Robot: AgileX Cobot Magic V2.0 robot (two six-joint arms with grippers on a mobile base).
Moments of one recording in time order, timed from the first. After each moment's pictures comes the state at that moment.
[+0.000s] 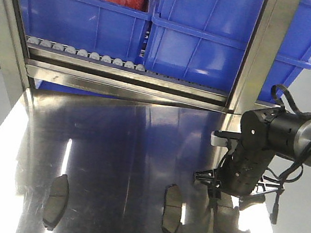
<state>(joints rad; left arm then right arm) -0.19 0.18 -0.51 0.14 1.04 -0.22 0.31 1.91 -1.23 -0.03 0.96 0.30</state>
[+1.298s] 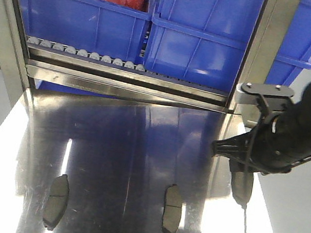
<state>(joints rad) -0.19 0.18 -0.51 0.14 1.04 -0.22 0.38 1.46 -1.19 -0.06 0.99 0.23</state>
